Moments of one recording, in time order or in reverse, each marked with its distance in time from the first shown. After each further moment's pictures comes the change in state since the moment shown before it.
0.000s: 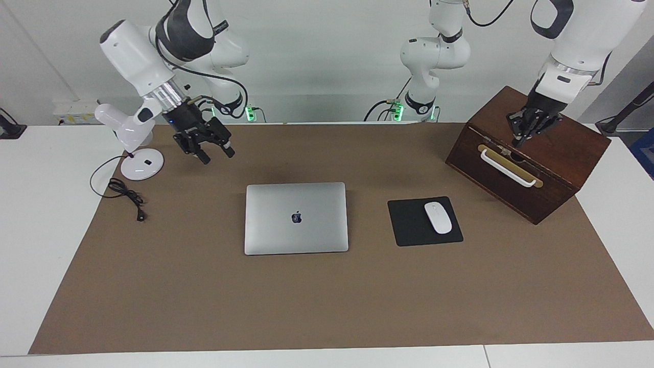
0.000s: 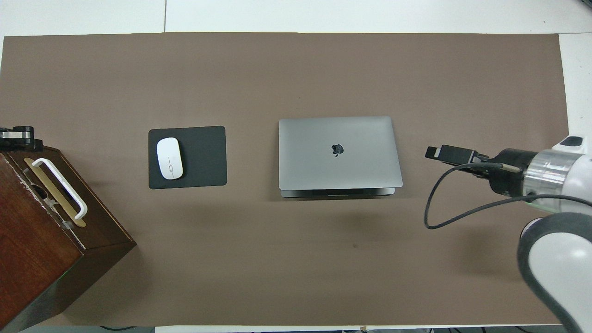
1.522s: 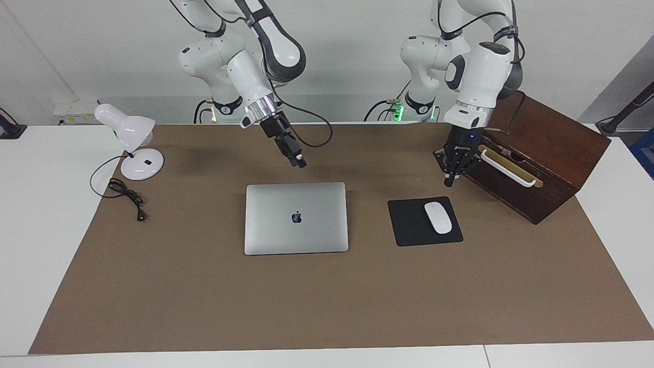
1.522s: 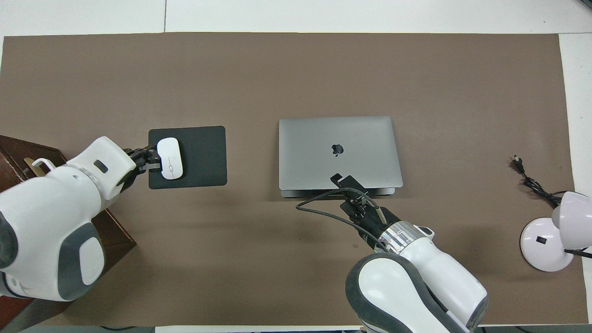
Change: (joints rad) left arm -0.246 -0.152 -0.023 -0.746 -0.061 1.029 -0.019; right arm 0.614 0.181 0.007 -0.110 1.094 0.818 0.003
